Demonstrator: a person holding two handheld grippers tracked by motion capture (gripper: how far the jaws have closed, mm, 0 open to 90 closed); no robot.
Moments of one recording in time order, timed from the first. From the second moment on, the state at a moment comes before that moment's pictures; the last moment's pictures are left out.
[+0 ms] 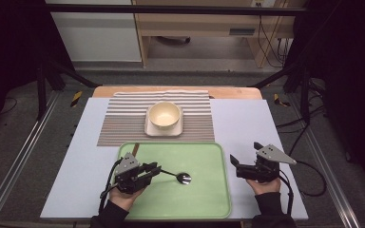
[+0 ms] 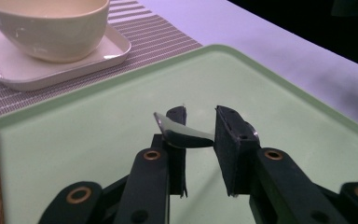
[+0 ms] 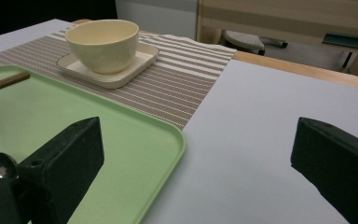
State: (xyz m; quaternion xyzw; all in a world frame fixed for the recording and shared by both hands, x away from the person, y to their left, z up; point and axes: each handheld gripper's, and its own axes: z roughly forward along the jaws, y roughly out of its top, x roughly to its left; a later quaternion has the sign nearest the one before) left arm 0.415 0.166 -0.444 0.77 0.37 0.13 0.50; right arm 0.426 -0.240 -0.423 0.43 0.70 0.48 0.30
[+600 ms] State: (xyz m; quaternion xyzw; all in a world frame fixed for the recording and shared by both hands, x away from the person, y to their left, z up) left arm 0.426 0.169 -0.462 0.78 0.40 0.13 0.47; right arm 0.427 -0.239 -0.423 0.43 0.71 0.48 0.30
